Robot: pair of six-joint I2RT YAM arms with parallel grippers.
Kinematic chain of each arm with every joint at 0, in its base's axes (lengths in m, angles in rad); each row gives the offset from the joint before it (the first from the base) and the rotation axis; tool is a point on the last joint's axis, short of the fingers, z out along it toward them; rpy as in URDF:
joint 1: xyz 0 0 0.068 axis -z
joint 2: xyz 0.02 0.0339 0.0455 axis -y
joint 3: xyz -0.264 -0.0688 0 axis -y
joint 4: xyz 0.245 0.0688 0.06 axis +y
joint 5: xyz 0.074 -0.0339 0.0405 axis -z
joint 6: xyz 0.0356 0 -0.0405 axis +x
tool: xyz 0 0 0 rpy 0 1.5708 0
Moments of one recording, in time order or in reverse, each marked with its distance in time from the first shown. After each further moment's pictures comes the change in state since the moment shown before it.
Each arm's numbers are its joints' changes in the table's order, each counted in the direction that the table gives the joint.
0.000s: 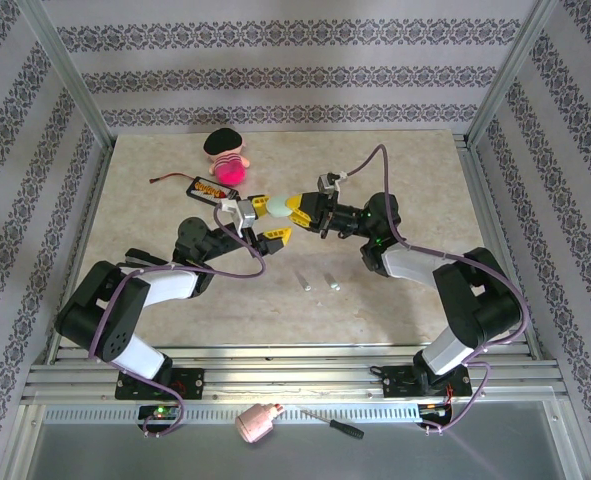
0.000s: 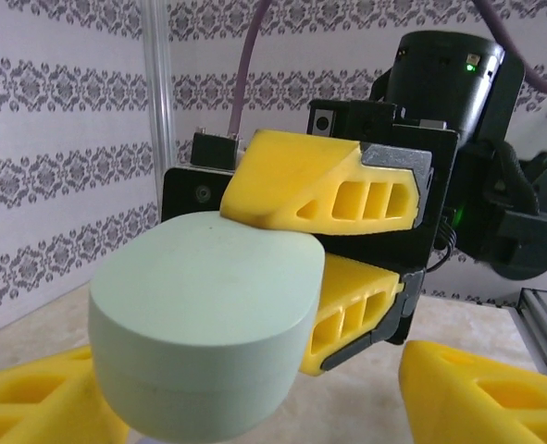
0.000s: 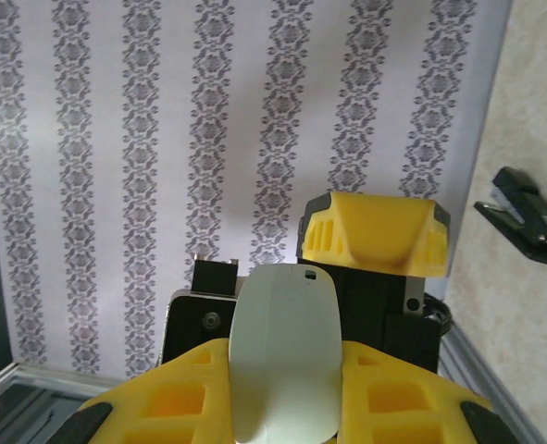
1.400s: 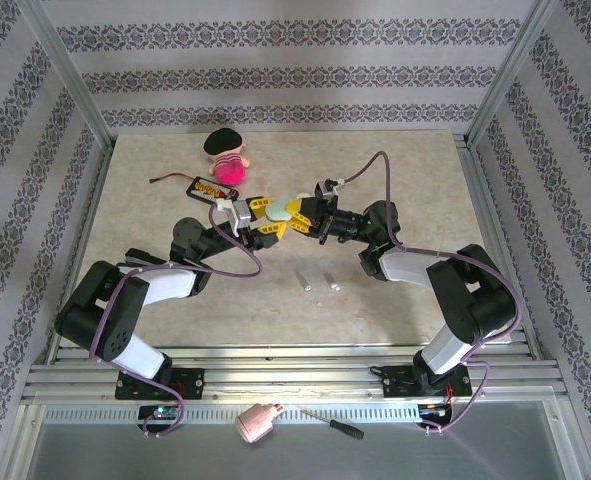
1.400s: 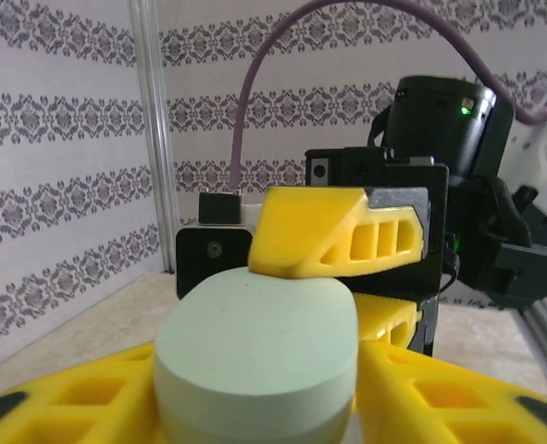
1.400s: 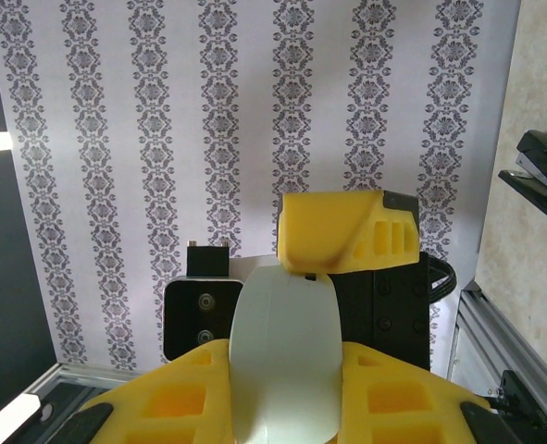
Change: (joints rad) left arm -0.021 0.000 -0.001 -0.044 0.045 0.011; right arm -0.011 -0.029 -0.038 -0.107 -0.002 0.128
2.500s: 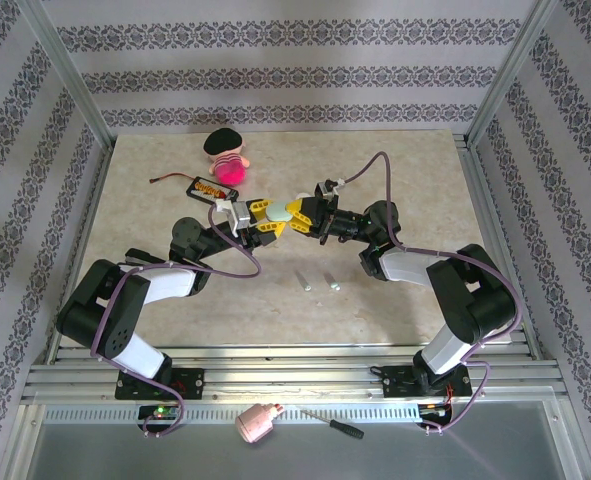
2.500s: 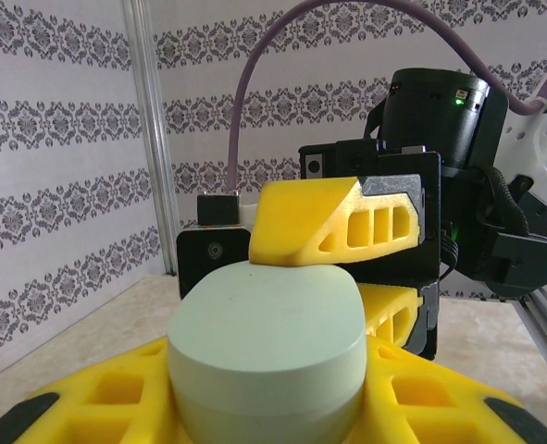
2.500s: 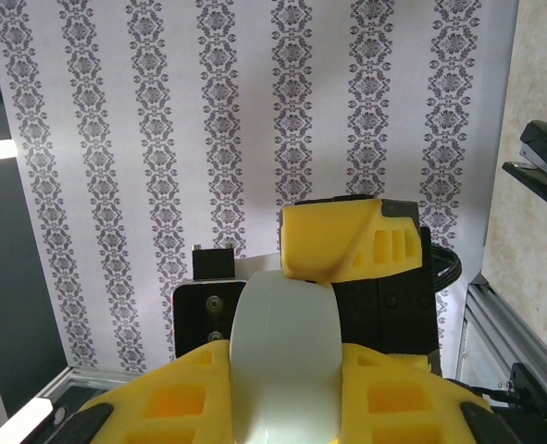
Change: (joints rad) left arm -0.011 -0.011 0.000 -0.015 0.018 0.025; right arm 0.000 -0.002 0.000 -0.006 -0.007 0.033
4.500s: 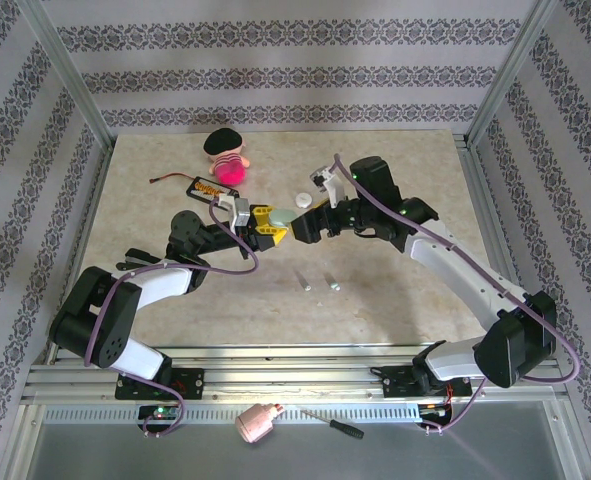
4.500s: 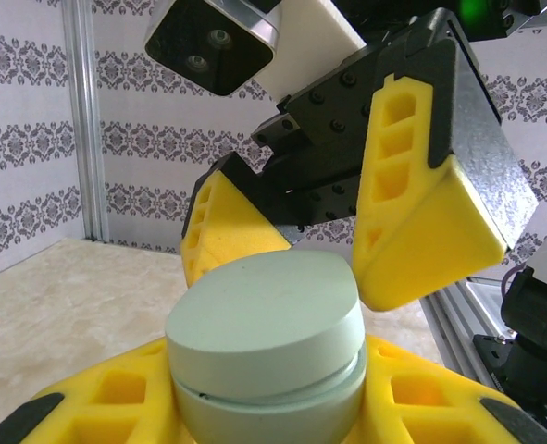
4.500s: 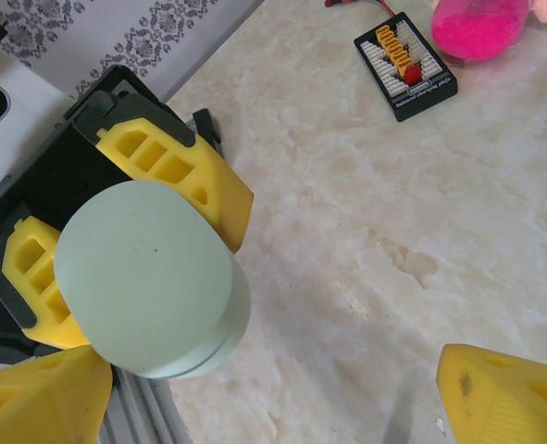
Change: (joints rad) left arm -0.014 0.055 0.031 0.152 0.148 -0.128; right arm -0.045 0.262 0.507 1.744 0.314 -1.698
